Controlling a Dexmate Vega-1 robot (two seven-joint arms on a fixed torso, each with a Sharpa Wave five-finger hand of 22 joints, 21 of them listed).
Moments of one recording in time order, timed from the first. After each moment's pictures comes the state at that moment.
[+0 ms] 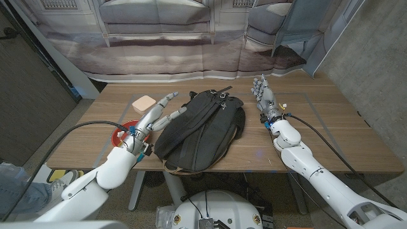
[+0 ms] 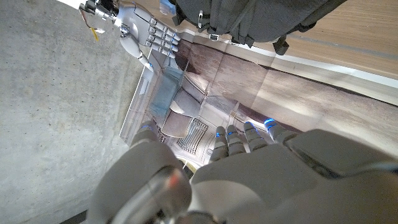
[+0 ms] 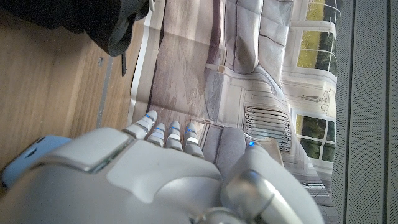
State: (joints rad) left arm 1.54 0.78 0.07 -2.09 0.23 -0.18 0.31; left_hand 0.42 -0.03 0.17 -0.01 0.37 0.01 0.00 0.21 0.18 -0.02 -0.05 0.21 0.18 -0.06 -0.01 0.19 0.17 -0.13 0.04 0.20 0.18; right arm -0.92 -0.43 -0.40 -1.40 0.61 0.39 -0.05; right_hand 0.13 0.04 0.08 0.06 0.24 0.06 0.04 0.20 0.18 -0.01 0.07 0.24 0.18 -0.10 0.05 0.19 0.18 0.00 -0.03 0.21 0.18
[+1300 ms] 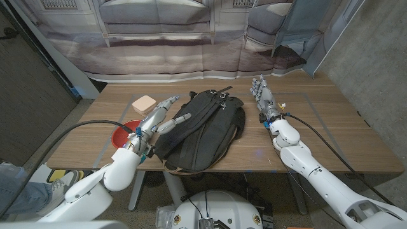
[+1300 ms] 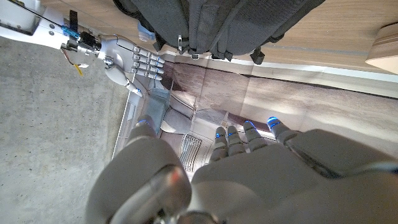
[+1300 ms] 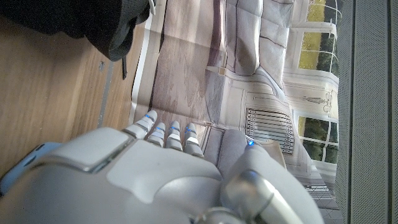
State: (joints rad) left arm 1.55 0.81 0.12 -2.20 0.36 0.06 0.34; left_hand 0.46 -0.05 0.16 -0.05 0.37 0.01 0.00 0.21 0.18 -0.03 -0.04 0.20 0.18 -0.07 0.01 0.18 0.17 -0.13 0.09 0.20 0.18; right arm -0.90 -0.42 -0.41 -1.37 0.62 0.39 -0.03; right_hand 0.13 0.04 0.08 0.06 0.24 0.06 0.04 0.20 0.18 -0.01 0.07 0.23 0.18 -0.10 0.06 0.19 0.18 0.00 -0.03 0.20 0.18
